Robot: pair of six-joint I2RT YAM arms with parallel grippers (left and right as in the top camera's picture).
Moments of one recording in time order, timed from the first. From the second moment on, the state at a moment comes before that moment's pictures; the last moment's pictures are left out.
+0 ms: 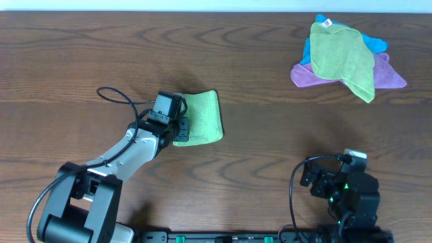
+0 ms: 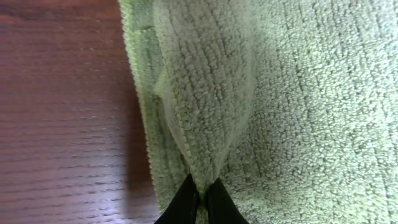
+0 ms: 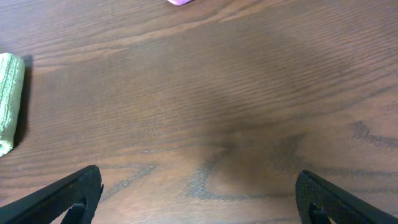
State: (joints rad) left arm -0.35 1.62 0.78 -0.26 0.04 -0.29; right arm 0.00 0.27 0.35 -0.76 0.01 0.30
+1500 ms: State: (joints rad) left arm -0.35 1.18 0.81 -0.61 0.19 -1.04; right arm 0.00 0.27 0.35 -0.76 0.01 0.30
